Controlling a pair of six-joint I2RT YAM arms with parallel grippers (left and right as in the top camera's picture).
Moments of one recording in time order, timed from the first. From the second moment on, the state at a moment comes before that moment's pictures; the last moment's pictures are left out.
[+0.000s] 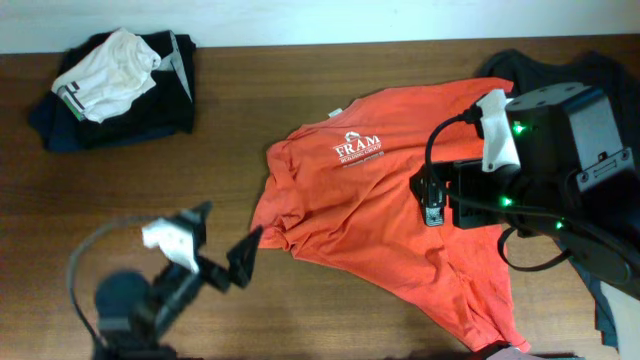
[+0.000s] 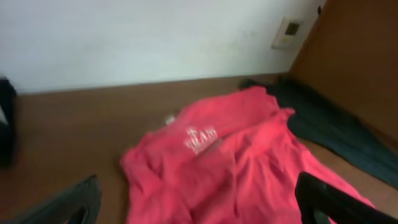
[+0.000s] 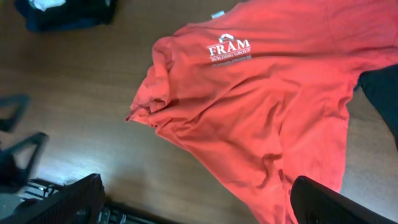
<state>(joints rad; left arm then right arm) -0.01 0.49 0.55 -0.29 0.54 -0.11 0.44 1.40 2.15 -1.69 -0.05 0.34</state>
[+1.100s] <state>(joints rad) -0.26 1.87 1.12 -0.64 0.00 -0.12 0.44 1.51 1.99 -1.66 0.05 0.34</state>
